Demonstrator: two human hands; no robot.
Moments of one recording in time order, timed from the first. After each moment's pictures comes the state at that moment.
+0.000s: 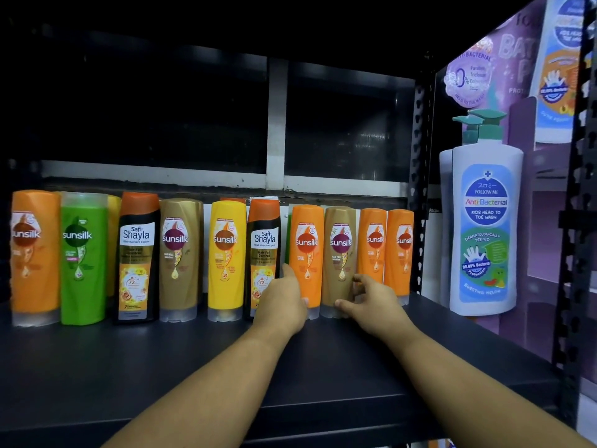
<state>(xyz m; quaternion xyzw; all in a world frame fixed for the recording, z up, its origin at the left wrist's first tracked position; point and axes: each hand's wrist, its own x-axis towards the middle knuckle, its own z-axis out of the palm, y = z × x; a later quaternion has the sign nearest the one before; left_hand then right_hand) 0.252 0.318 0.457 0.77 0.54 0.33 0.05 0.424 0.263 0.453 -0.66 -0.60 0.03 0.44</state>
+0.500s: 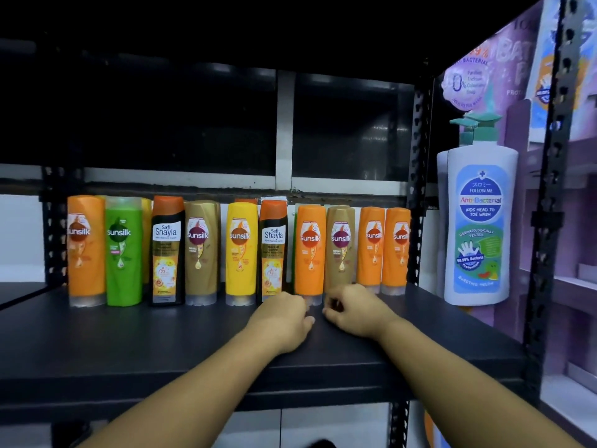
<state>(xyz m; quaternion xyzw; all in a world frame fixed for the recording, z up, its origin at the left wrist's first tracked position) 0.214 0.252 0.452 0.86 0.50 0.15 -0.05 0.398 0.231 0.459 -0.63 -0.75 -0.06 0.21</state>
